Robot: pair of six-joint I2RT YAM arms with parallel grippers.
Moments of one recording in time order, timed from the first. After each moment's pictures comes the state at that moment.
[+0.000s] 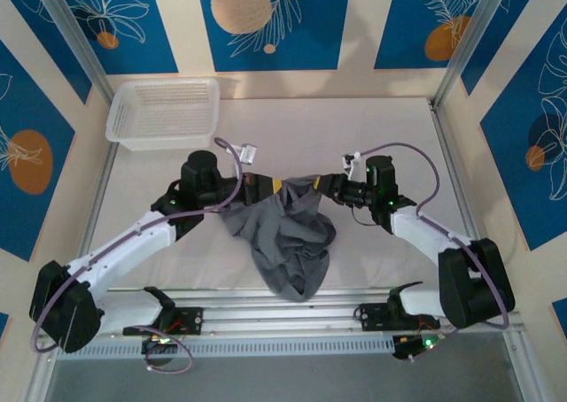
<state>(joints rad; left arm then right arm) -0.62 1.17 0.86 0.07 0.66 -0.71 0.27 1.31 0.62 0.13 -0.70 0.80</state>
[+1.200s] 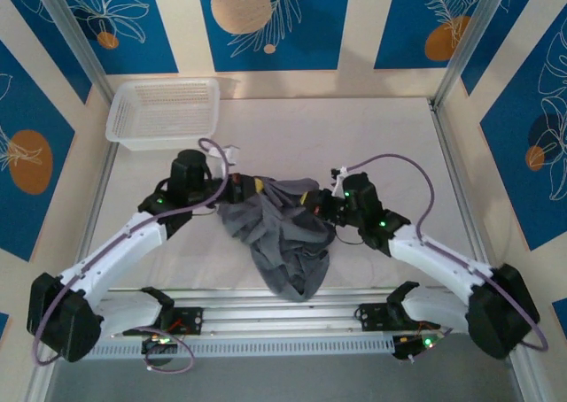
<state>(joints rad) -0.44 1.15 0.82 -0.17 0.55 -0.65 0.61 1.03 0.58 0.04 -0.31 0.95</state>
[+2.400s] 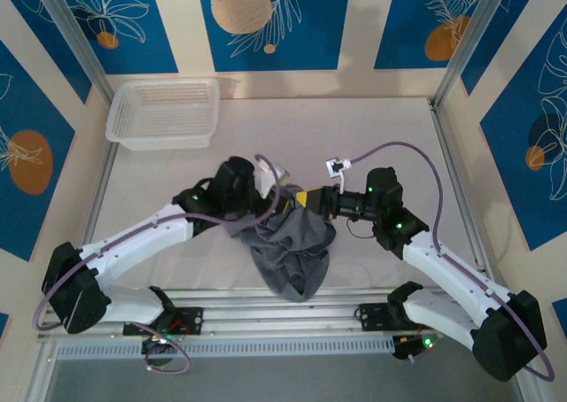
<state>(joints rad) -0.76 1.30 1.02 -0.28 0.39 -0.21 0.50 0.95 0.61 0.13 -0.69 0.66</state>
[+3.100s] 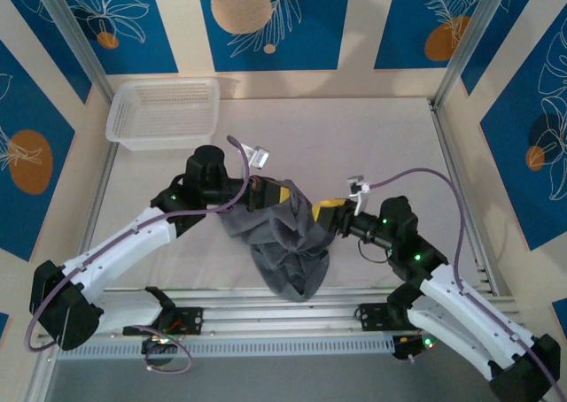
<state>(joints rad) -0.67 1.20 0.97 -0.09 0.73 -0.60 0.63 0.65 0.47 -0.03 -0.35 0.59</state>
